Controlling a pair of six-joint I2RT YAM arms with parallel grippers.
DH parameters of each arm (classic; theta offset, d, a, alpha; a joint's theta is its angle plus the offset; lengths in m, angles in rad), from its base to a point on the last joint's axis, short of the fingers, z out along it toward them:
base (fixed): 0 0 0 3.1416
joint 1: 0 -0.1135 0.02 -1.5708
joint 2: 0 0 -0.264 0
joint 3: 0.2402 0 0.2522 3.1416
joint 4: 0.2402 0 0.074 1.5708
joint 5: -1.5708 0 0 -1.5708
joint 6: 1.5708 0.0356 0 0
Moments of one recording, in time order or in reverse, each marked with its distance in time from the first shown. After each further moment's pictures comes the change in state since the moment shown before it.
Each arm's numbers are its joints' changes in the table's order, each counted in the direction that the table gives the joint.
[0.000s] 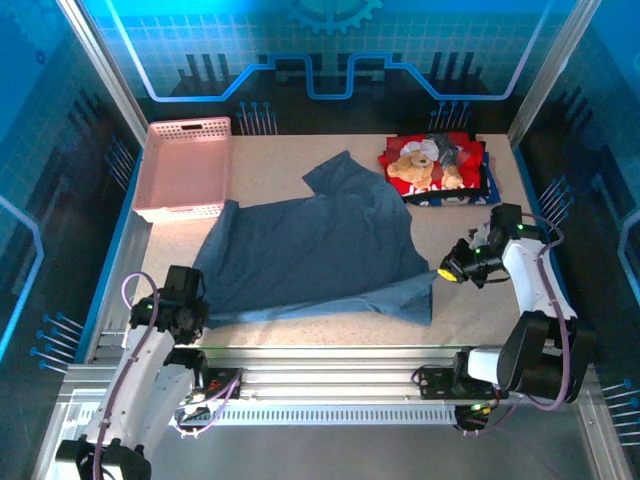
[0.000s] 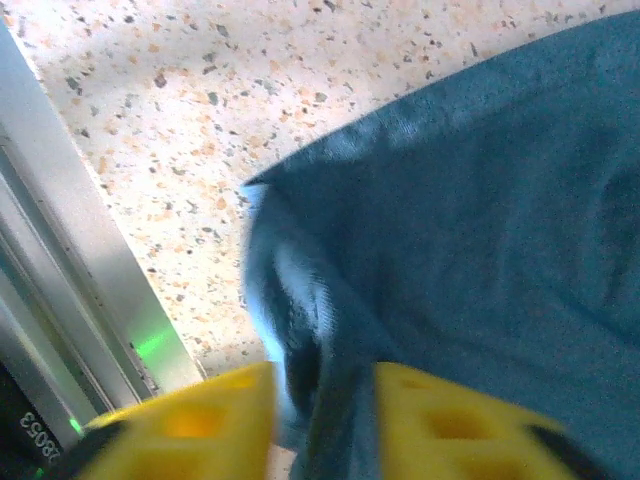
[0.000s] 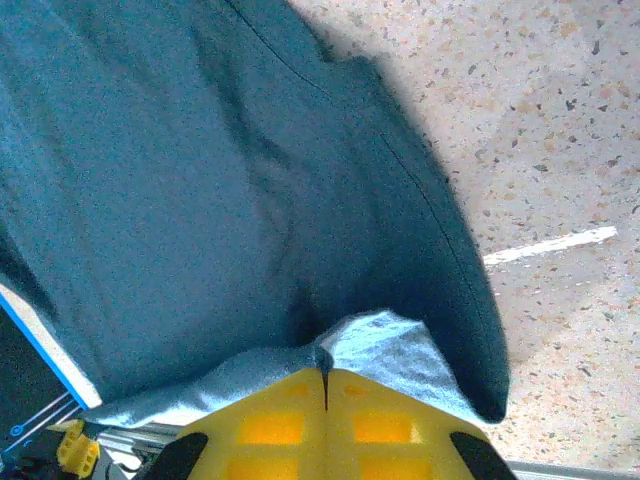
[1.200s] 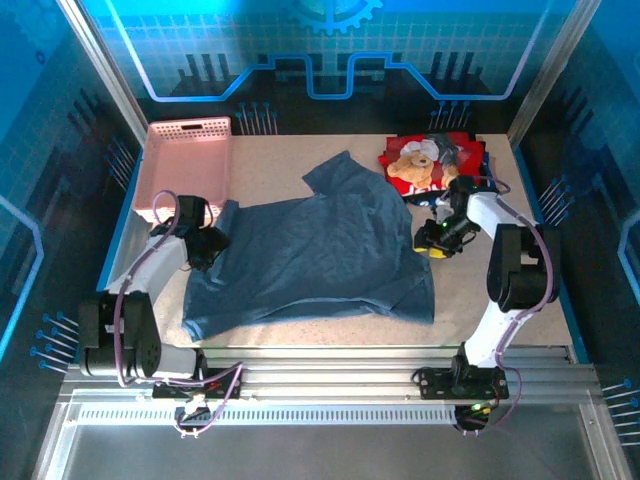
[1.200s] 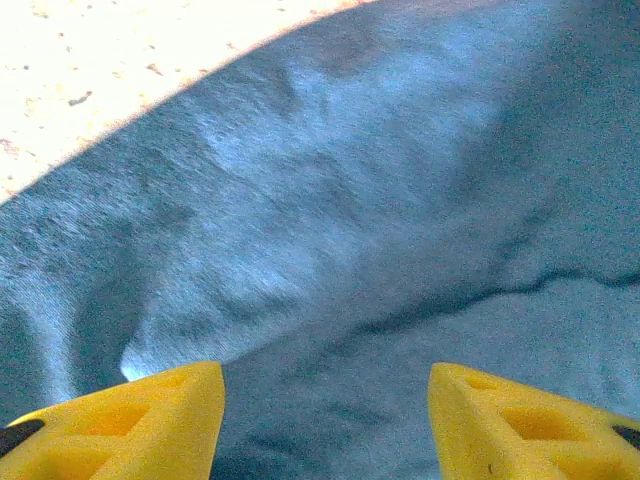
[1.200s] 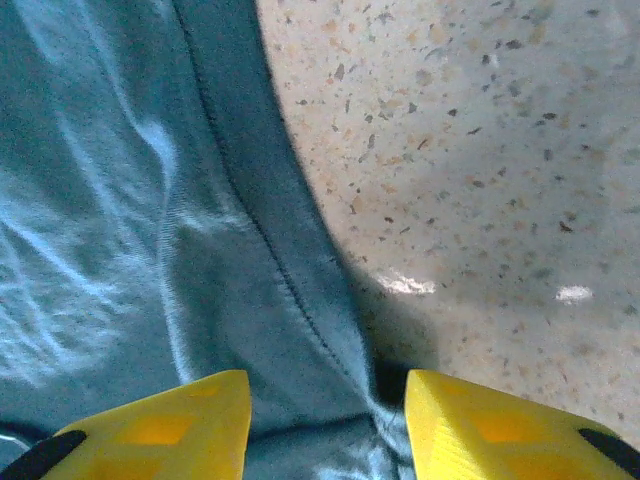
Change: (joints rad) left arm -0.085 -0.740 0.365 -0.518 -0.215 0.410; right arm -0.195 -0.542 0.301 -0.148 -0.174 -0.256
